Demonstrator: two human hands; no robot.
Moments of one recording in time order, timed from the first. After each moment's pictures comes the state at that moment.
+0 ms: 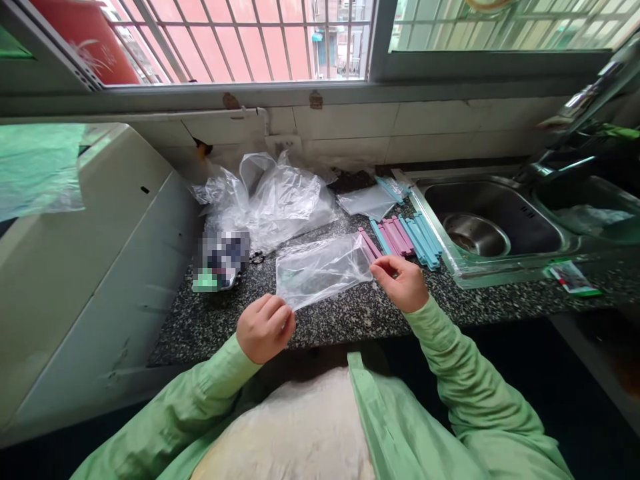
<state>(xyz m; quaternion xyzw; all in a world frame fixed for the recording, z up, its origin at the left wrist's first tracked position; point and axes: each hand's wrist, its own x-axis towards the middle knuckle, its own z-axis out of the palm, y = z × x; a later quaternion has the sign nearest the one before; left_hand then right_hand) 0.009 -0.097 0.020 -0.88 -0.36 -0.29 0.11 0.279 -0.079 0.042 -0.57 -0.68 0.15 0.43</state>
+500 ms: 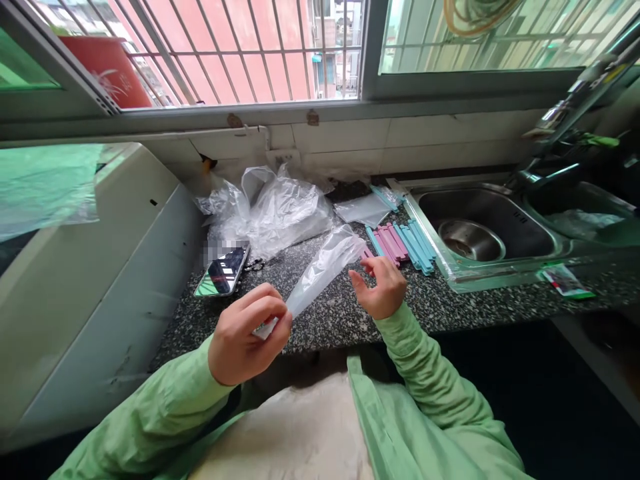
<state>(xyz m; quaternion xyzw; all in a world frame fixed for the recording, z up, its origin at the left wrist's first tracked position) 0.028 -0.109 0.107 -0.84 -0.30 -0.42 -0.15 0.250 -0.078 0.032 -0.54 -0.69 -0.11 0.47</state>
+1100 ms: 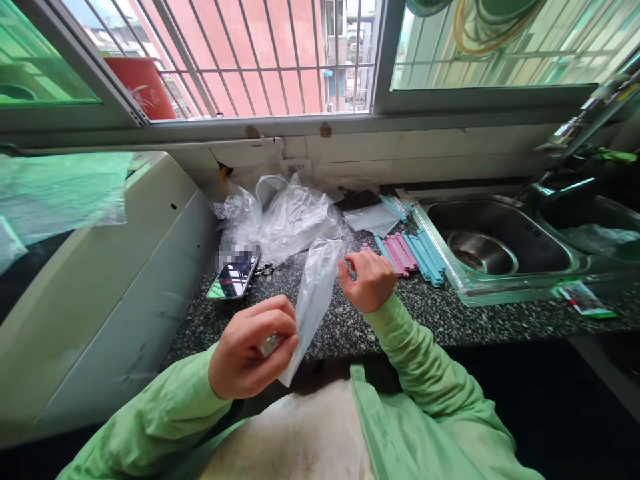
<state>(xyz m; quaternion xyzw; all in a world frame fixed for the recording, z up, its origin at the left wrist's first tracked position) 0.024 -0.113 0.122 -0.84 -0.24 -0.41 -0.25 0.218 -0.052 0.061 -0.53 -0.71 -0.21 0.41</state>
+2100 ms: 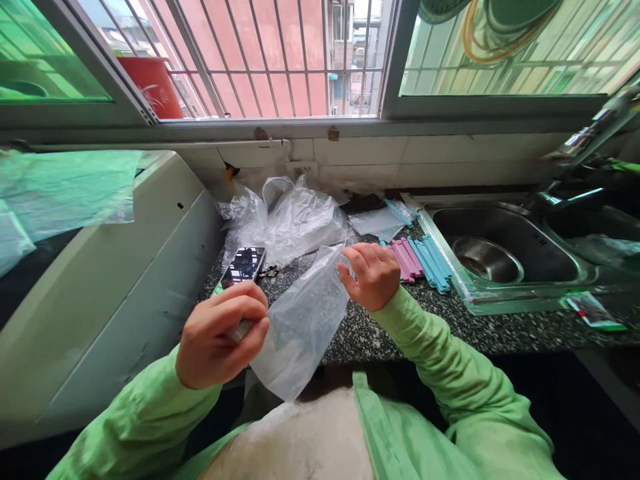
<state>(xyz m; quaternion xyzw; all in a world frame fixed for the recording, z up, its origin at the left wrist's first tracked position) -0.006 -0.101 0.133 -0.83 -0.30 -0.45 -0.16 0.220 -0.042 0.078 -0.46 -0.77 -0.23 0.37</state>
